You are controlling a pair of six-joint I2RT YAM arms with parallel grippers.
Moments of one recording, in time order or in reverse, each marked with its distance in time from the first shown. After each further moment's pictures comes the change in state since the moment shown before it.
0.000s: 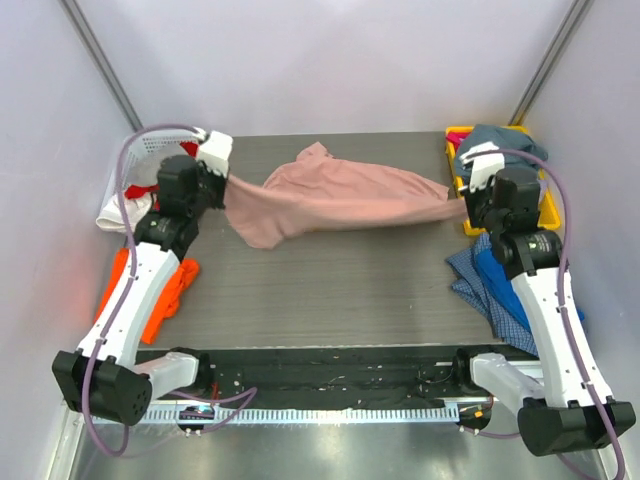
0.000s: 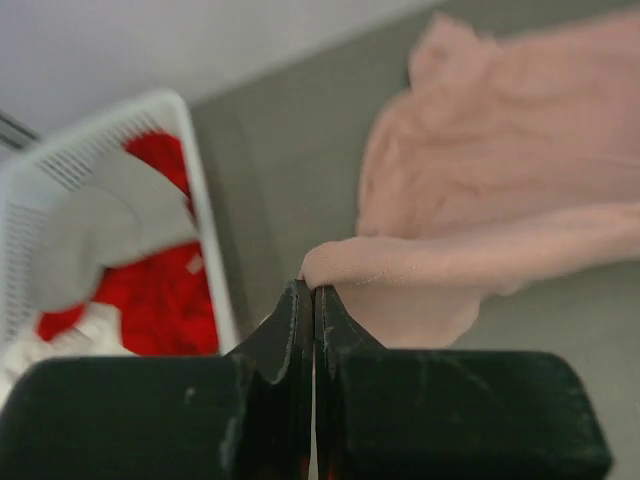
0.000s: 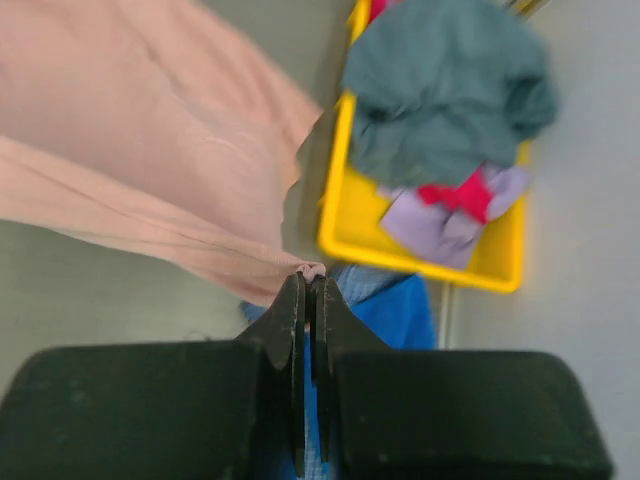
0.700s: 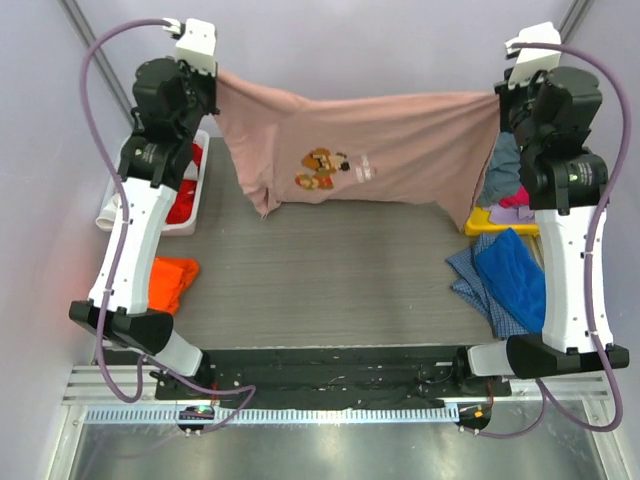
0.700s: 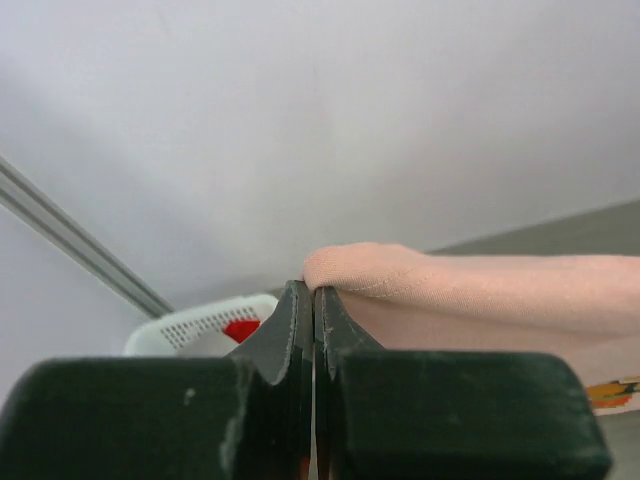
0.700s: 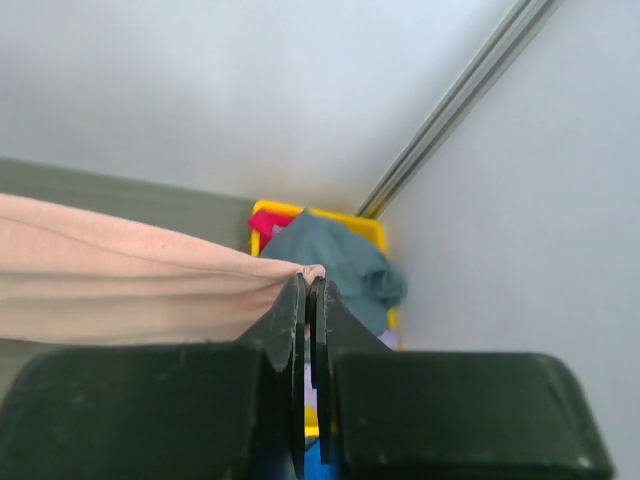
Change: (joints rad) left arm -0.050 0.382 0.727 -0.148 -0.111 0.004; right arm -0.008 0.351 0.690 -0.071 0.065 -0.019
